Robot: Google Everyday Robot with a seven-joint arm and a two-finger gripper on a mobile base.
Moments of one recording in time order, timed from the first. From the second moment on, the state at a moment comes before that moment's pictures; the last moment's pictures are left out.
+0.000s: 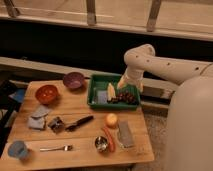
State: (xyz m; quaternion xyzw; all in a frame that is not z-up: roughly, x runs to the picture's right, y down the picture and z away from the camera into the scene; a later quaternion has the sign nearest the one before) arm 0.157 -0.003 0.806 -0.18 0.19 0.74 0.62
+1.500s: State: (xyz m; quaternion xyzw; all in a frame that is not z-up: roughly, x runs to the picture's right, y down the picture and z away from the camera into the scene) arm 0.144 -0.015 0.815 -0.18 0.17 0.75 0.62
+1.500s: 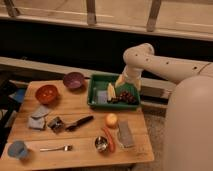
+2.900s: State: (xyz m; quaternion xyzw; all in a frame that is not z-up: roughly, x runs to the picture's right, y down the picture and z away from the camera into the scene) arm 0.083 -0.046 0.865 -0.17 0.14 0.75 0.63
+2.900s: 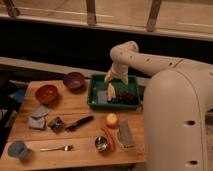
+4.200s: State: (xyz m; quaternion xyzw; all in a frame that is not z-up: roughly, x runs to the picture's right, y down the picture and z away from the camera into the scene) arm 0.058 -0.030 0.955 -0.18 0.16 0.77 0.59
